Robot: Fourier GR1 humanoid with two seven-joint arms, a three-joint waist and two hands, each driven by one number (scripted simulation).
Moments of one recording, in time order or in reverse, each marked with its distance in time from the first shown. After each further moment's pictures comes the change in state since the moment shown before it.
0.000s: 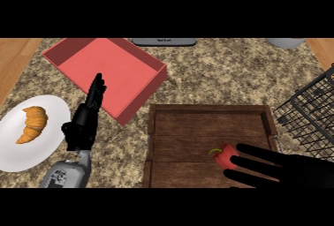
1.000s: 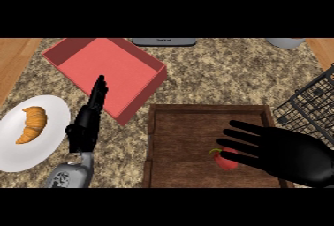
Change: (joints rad) left arm 0.016 -0.037 0.014 -0.008 -0.044 -0.023 0.003; right arm -0.009 0.227 -0.009 0.277 0.251 -0.082 -0.115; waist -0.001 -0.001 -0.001
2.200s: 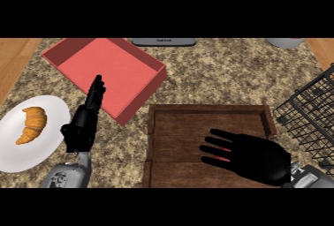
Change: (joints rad) left arm 0.004 -0.015 0.040 -0.003 -0.010 -0.040 -0.005; right arm 0.012 0.179 0.107 0.118 0.198 -0.002 0.008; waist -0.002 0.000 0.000
